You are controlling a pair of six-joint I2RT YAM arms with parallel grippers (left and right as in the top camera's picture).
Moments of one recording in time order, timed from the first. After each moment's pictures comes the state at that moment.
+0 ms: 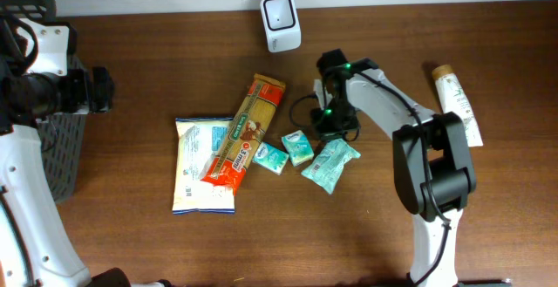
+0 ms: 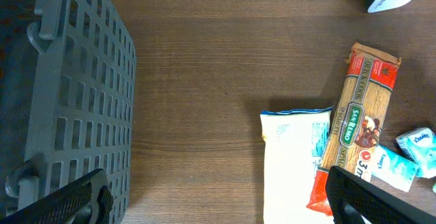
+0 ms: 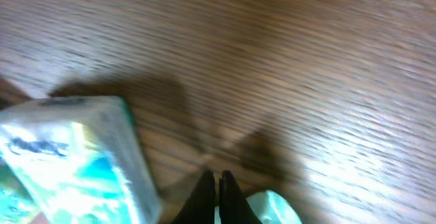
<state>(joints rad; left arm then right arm) 0.35 1.57 1.90 -1.30 0.20 0.30 0.31 2.18 1.62 -1.04 -0.22 0.11</state>
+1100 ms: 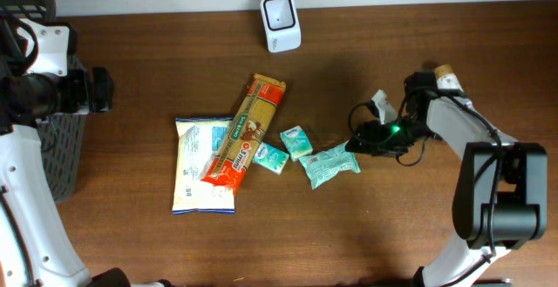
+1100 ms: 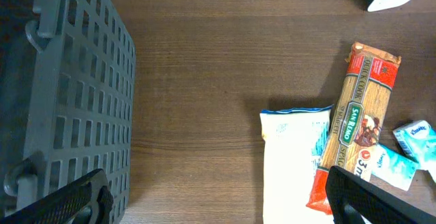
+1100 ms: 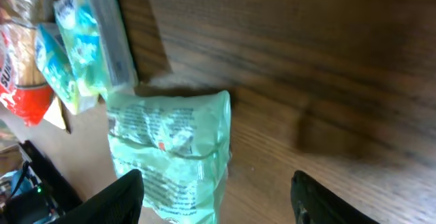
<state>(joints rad) 0.35 1.57 1.90 -1.30 0.20 0.30 -0.05 1.91 1.17 -0.84 -0.65 -0.15</state>
